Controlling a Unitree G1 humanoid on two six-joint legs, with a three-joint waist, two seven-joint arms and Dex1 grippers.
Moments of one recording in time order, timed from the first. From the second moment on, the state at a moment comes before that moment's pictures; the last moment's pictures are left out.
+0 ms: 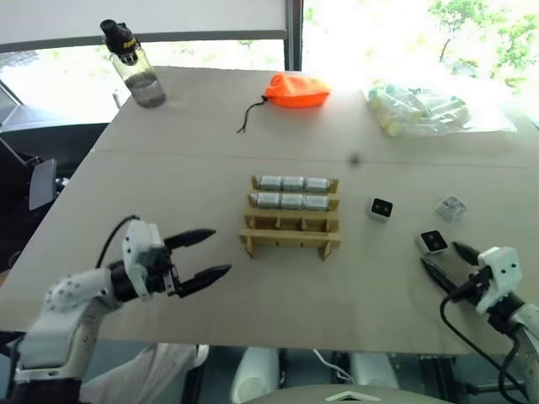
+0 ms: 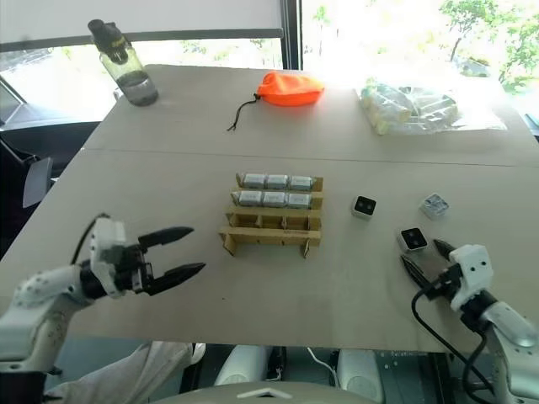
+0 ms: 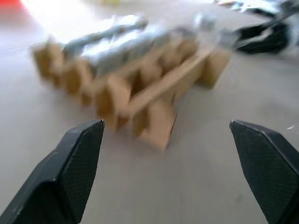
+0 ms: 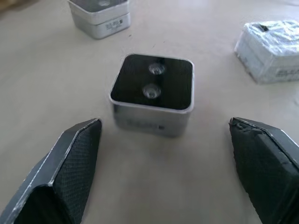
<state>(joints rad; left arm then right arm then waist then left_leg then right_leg) 0.11 0.84 0.29 -0.24 -0.69 0.23 -1.26 0.28 -0.45 -0.29 -0.10 0.33 0.01 0.66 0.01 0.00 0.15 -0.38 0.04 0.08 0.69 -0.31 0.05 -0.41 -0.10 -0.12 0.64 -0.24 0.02</state>
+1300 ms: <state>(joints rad) -0.15 0.83 0.17 -0.28 -0.56 0.40 -1.04 0.16 -0.59 -0.11 -0.12 -0.04 -0.26 0.57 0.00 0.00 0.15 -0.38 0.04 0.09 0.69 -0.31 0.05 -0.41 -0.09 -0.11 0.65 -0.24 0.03</state>
